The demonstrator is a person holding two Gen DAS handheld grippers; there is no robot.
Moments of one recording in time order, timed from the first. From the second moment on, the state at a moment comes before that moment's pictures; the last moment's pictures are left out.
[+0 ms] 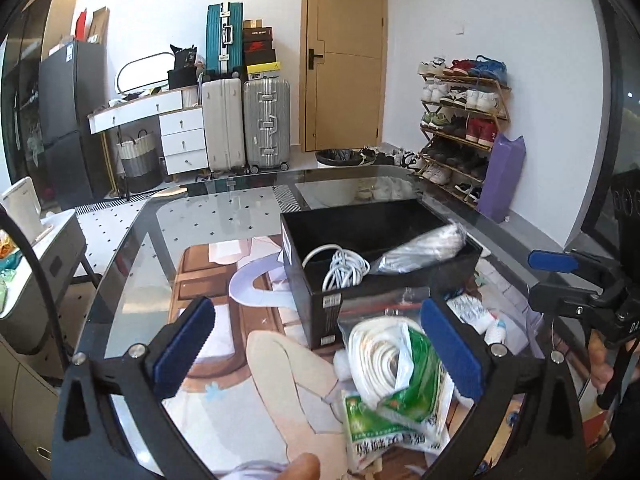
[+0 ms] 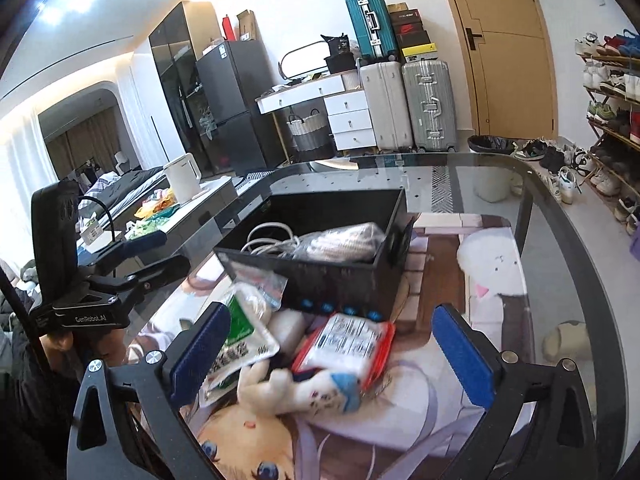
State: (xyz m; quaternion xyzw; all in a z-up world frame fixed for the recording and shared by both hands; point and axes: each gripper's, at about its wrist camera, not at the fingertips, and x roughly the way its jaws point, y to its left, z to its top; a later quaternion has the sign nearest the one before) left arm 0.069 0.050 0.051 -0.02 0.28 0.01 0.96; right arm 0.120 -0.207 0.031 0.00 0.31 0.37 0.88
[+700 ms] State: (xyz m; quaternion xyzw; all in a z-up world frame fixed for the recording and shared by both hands) left arm 0.056 0.044 0.034 -0.03 0.31 -0.02 0.95; right arm 0.098 -0.176 -0.011 -0.09 0.36 0.40 0.84
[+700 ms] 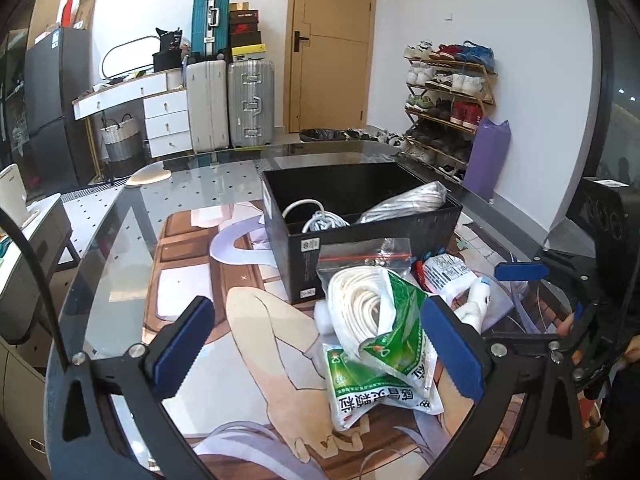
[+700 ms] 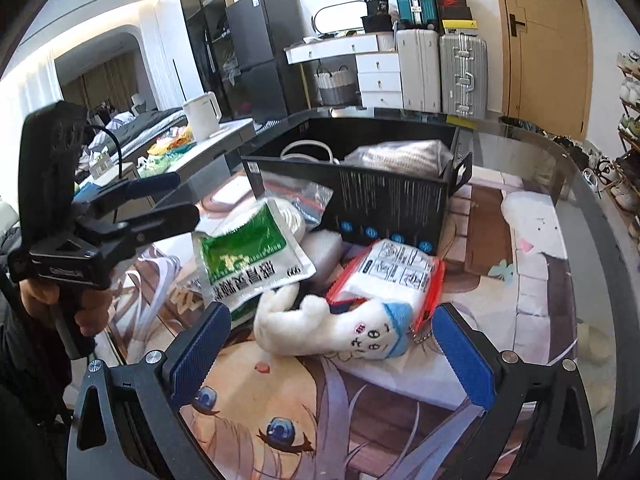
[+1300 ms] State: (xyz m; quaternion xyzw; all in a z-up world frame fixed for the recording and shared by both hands) left arm 0.059 0.047 0.028 -0.02 0.32 -0.02 0.95; right arm 0.096 -0.154 -0.031 -0.13 0.38 0.38 0.83
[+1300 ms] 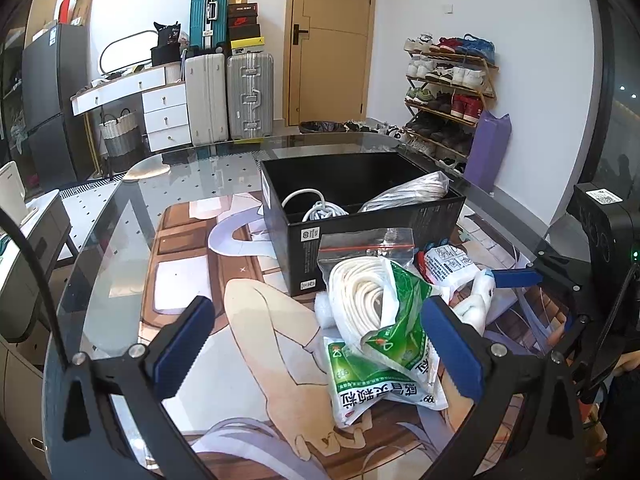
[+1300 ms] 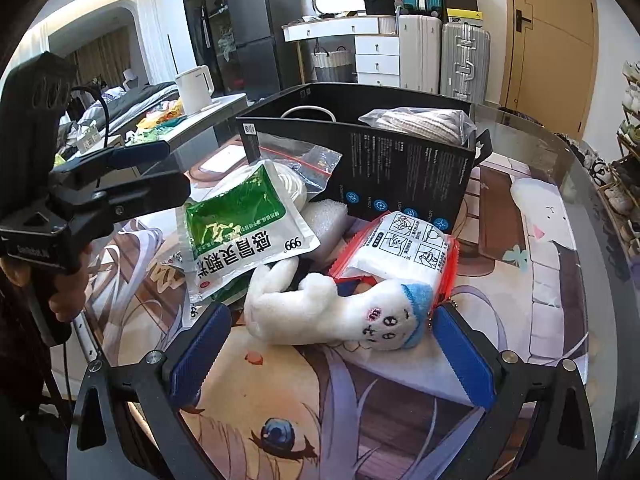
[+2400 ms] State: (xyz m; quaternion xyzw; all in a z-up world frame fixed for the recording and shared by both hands) left arm 0.065 0.046 0.019 -0.02 0.34 -0.03 0.94; right arm 0.109 -0.162 -0.039 -0.15 0.42 0.33 0.83
